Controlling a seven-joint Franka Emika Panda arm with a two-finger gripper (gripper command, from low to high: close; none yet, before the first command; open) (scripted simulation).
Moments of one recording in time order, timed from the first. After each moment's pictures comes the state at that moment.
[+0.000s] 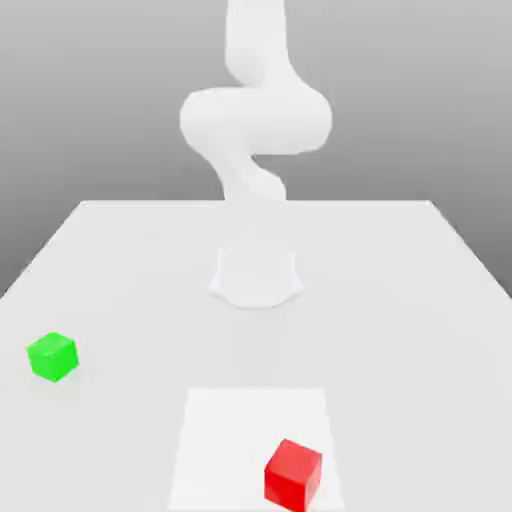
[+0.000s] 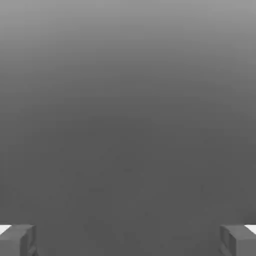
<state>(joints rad) 0.06 -0.71 -0.05 -2.32 0.02 2.33 0.70</state>
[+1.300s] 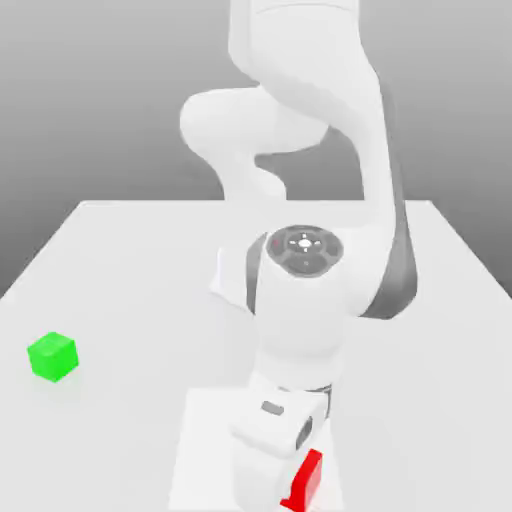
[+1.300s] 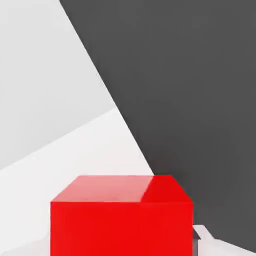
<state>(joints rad) 0.27 0.36 -0.15 -2.45 0.16 2.80 -0.31</state>
